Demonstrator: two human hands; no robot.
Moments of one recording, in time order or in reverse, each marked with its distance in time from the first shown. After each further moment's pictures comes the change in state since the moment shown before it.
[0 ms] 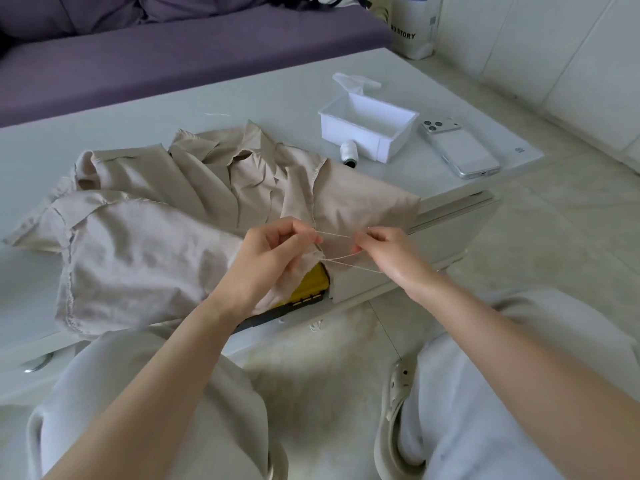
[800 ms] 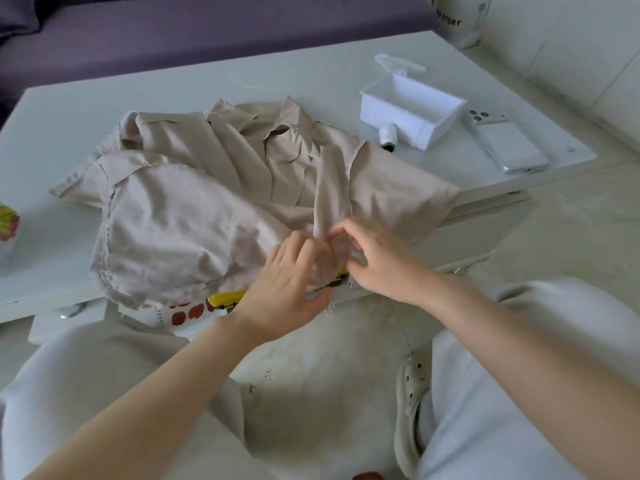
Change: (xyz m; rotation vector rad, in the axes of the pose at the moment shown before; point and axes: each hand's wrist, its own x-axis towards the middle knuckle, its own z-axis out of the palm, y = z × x) left_hand -0.024 -0.084 -0.025 0.967 0.011 0.557; right_hand -0.007 -0.001 0.039 -0.456 -0.212 -0.657
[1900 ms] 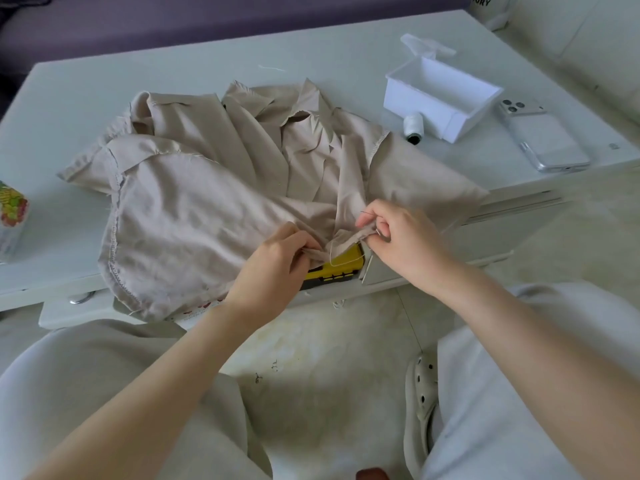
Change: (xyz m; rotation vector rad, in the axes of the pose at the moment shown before) left_hand 0.003 -0.021 -0.011 -0.262 0.067 -0.323; right_hand 0.017 -0.007 -0.012 -0.126 0.082 0.179
